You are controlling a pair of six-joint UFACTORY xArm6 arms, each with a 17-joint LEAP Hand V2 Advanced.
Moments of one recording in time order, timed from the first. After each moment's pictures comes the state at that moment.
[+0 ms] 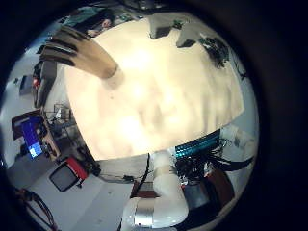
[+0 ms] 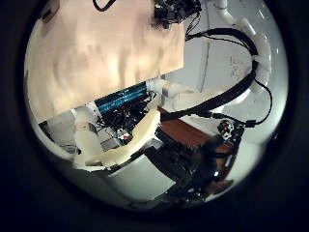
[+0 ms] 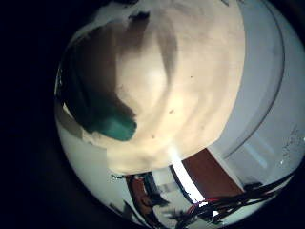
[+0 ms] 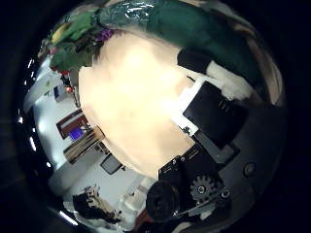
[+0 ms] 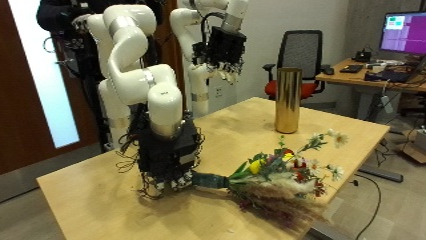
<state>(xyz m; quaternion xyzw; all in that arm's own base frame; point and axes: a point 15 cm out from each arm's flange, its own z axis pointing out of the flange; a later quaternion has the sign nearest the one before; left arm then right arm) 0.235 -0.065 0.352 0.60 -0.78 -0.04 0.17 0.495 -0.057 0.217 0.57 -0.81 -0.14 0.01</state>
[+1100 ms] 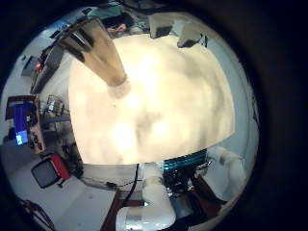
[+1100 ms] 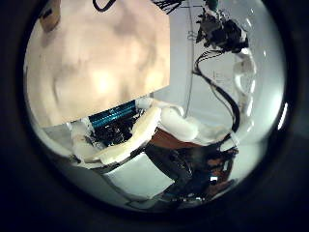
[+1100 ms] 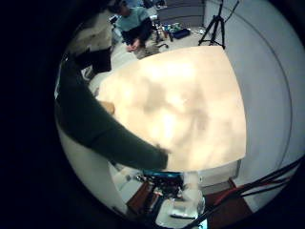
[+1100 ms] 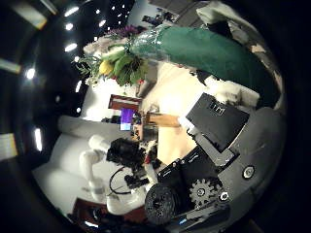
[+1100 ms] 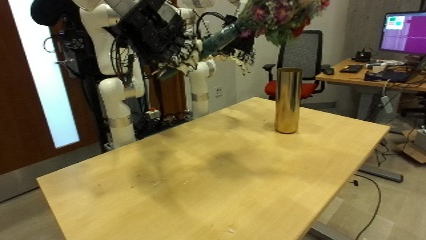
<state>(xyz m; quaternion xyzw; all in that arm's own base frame) 0.285 -0.040 0.406 0.65 -0.72 0.13 0.20 0.383 0.061 0.516 0.66 -0.60 -0.16 -0.42</state>
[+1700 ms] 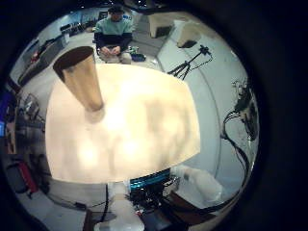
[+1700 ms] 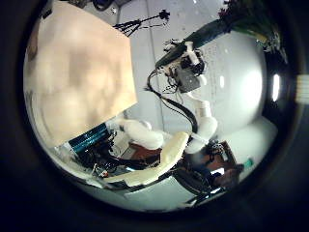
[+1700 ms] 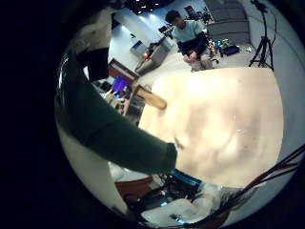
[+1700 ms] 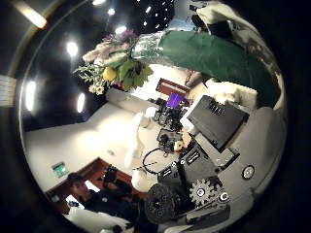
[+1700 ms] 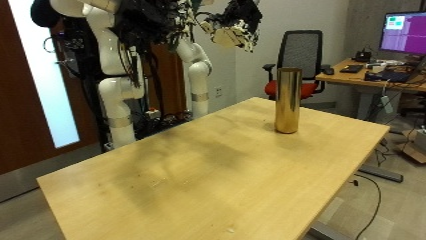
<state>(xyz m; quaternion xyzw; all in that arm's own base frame) 0.293 -0.065 0.491 0.58 -0.68 0.37 0.26 0.336 0.079 0.536 0.66 -0.41 -0.31 -0.55</state>
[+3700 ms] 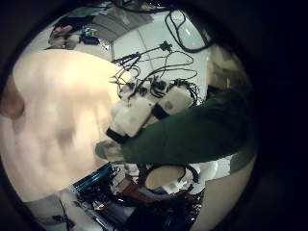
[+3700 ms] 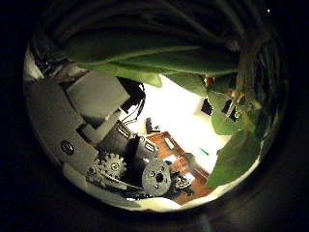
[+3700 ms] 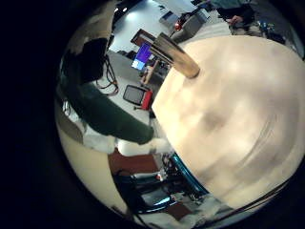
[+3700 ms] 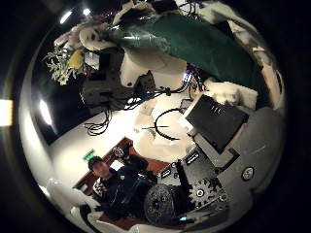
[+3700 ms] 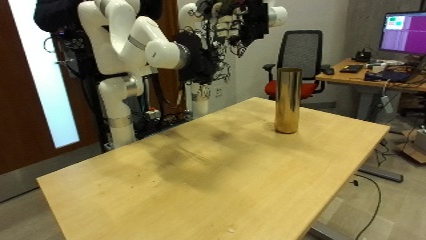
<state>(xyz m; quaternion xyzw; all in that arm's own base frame) 0.354 -0.118 0.531 0.44 -0.56 0.48 0.51 0.357 0.213 0.402 0.72 -0.35 -0.38 -0.46</state>
